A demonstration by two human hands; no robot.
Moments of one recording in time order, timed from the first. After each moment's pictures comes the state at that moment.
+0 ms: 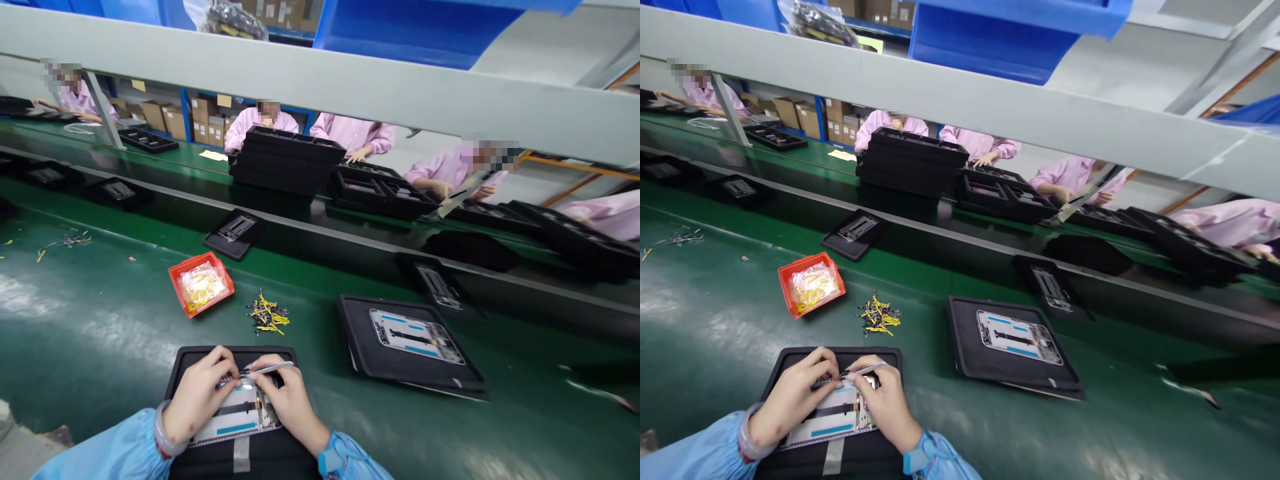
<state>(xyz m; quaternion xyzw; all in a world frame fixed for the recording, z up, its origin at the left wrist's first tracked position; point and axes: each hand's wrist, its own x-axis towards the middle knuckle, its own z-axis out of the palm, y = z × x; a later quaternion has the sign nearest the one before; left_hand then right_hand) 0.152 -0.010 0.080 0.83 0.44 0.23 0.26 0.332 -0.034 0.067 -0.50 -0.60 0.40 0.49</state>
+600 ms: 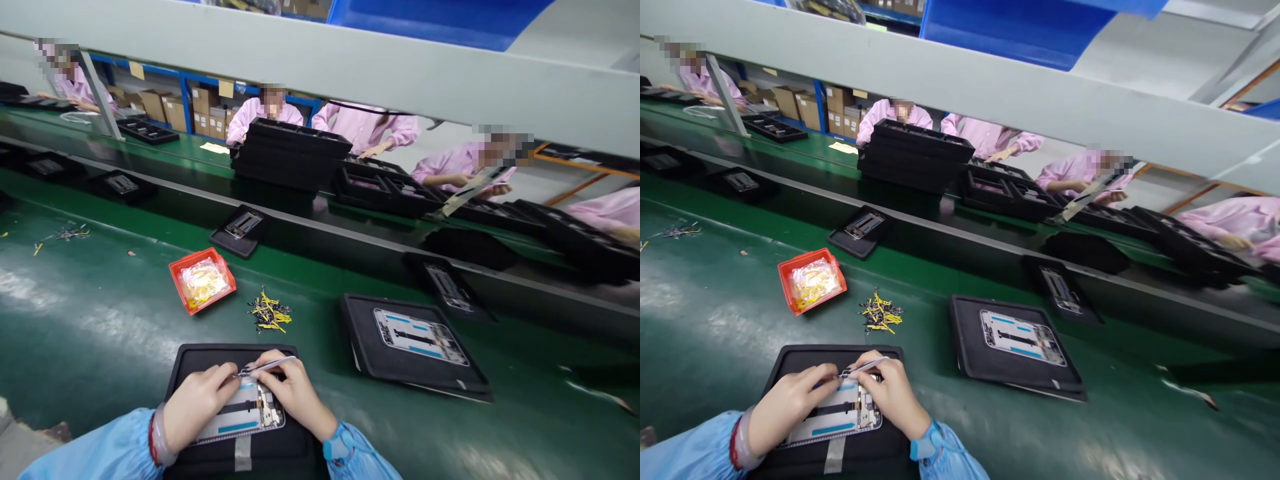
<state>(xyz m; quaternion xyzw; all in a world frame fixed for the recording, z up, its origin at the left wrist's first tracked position) 0.138 -0.016 0.073 0.94 0.28 0.20 0.00 0.345 -0.024 0.070 -0.47 -0.65 0.42 0.42</state>
